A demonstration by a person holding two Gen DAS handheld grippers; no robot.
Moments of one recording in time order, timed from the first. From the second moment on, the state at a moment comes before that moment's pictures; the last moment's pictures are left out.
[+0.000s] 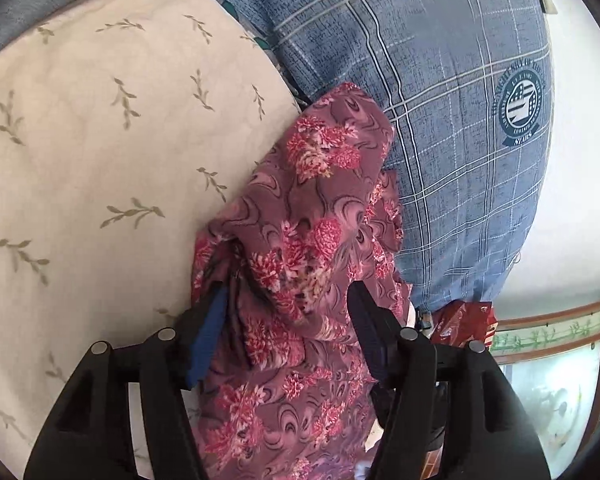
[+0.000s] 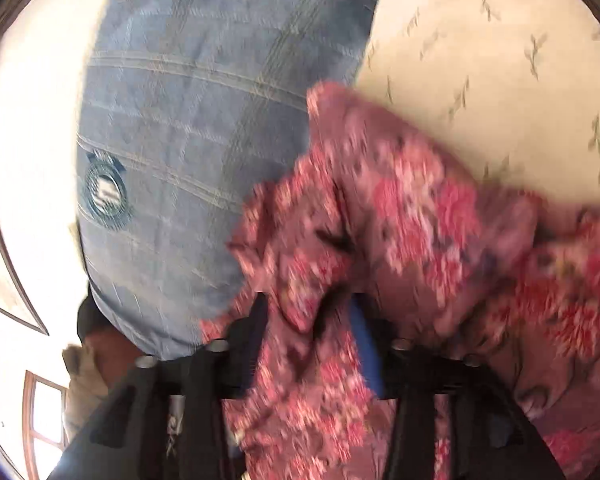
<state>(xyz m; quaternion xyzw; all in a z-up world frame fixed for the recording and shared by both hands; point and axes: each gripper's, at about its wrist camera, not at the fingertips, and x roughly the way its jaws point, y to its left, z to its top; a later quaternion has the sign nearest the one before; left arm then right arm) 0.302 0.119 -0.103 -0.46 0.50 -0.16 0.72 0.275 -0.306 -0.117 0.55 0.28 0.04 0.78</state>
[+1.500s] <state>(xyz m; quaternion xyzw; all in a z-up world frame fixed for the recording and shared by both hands) 0.302 0.133 -0.102 -0.45 0.52 -0.11 0.72 0.239 -0.336 -0.109 0.49 0.33 0.01 0.81</state>
